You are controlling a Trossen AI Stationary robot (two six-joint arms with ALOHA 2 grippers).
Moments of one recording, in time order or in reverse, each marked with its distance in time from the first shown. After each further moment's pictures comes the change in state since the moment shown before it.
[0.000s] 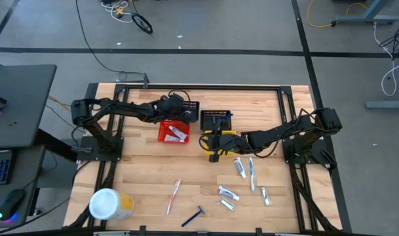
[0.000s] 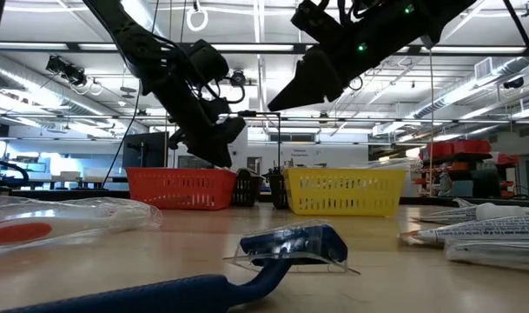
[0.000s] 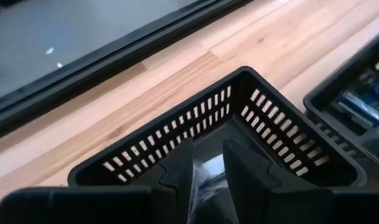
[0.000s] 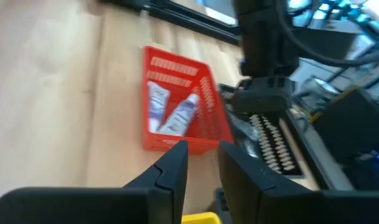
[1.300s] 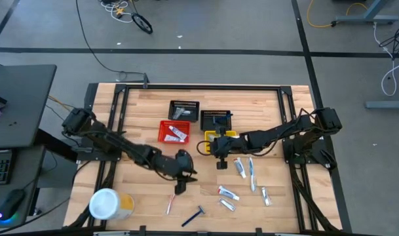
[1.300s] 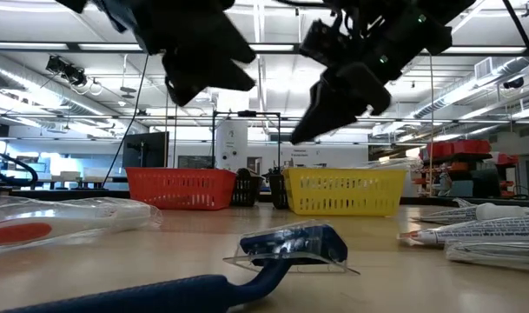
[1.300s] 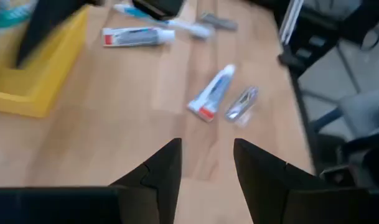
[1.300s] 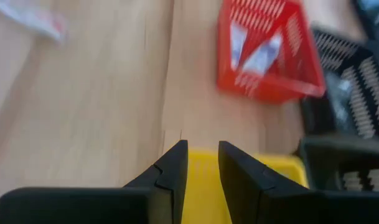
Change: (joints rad) left arm -0.756 -0.035 0.087 0.045 0.236 -0.162; right arm -0.007 0.001 0.000 -0.239 -0.246 0.087
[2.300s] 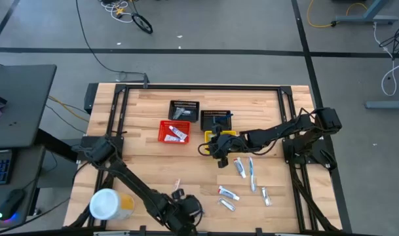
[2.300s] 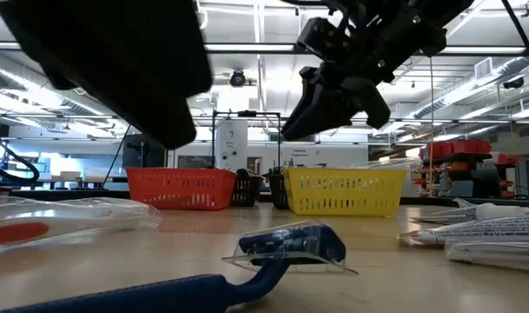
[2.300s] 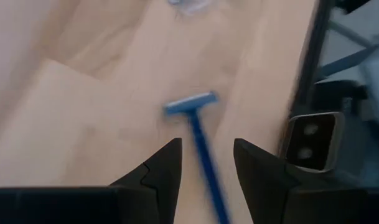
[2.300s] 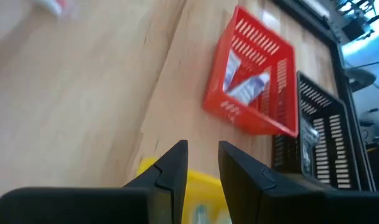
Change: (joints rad) left arm -0.317 0.515 0.698 -0.659 -0.180 -0.523; right arm -0.021 0.000 0.000 0.053 0.001 -0.295
